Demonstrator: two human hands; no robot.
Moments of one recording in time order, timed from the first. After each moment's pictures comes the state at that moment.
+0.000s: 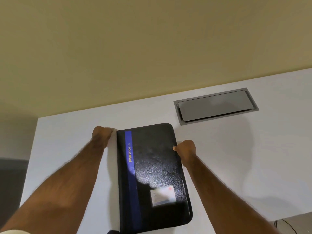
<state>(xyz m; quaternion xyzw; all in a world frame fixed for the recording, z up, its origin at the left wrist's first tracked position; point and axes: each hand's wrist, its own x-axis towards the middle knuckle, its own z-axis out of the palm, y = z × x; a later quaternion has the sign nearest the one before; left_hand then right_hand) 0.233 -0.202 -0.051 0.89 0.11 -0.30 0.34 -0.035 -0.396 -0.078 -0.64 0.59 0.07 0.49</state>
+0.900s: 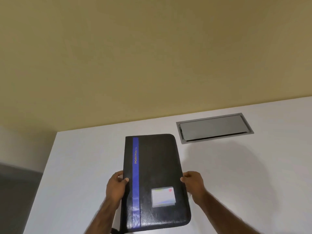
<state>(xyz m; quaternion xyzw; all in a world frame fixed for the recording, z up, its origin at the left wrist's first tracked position) 0.074 -0.124 -0.046 0.85 0.04 -0.28 0.44 -0.107 -0.365 -0.052 -0.61 0.55 0.02 0.57</state>
